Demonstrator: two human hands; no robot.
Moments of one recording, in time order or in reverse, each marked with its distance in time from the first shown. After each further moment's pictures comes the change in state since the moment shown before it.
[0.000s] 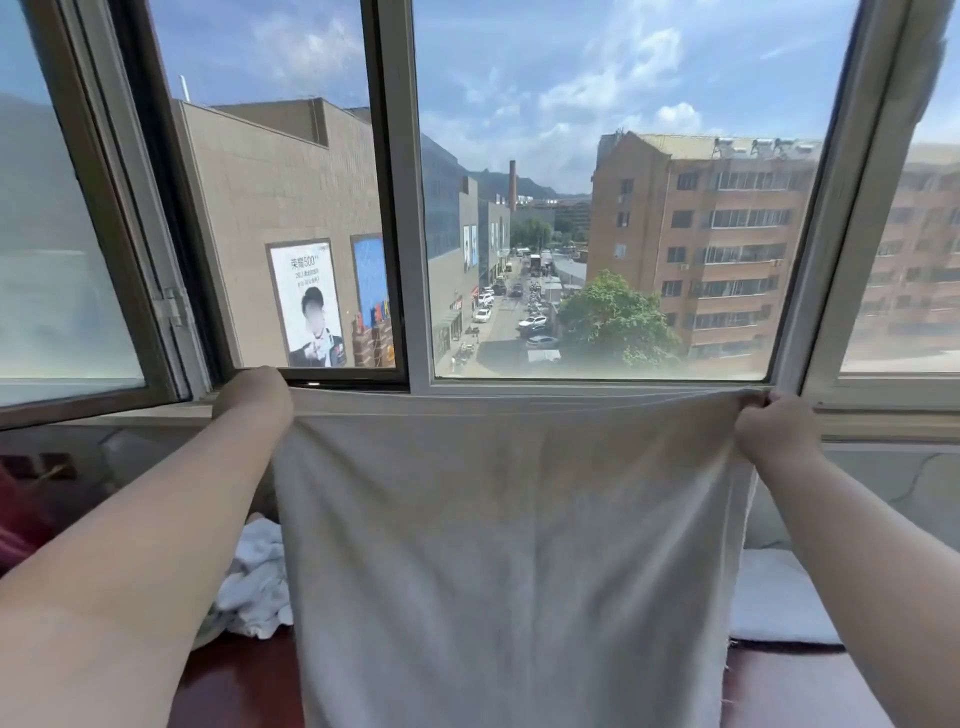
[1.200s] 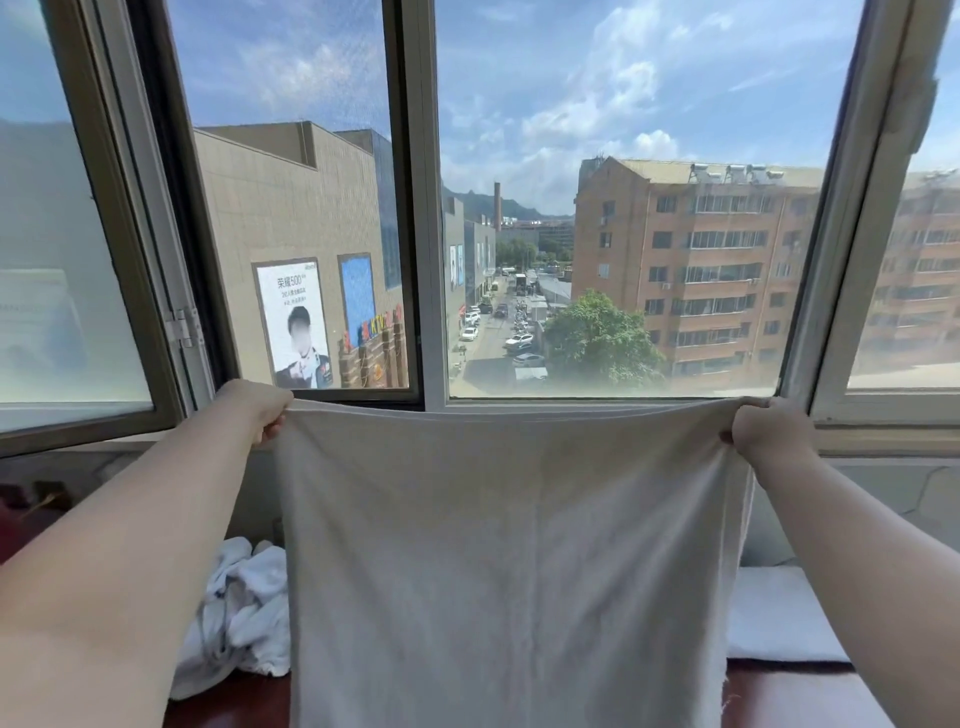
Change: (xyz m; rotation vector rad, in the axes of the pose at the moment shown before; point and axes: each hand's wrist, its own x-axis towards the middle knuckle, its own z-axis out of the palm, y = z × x) left_hand 0.093 -0.028 -0.024 -0.417 -0.157 0.052; right_hand -0.033 -0.060 0.024 0.062 -0.019 0.159
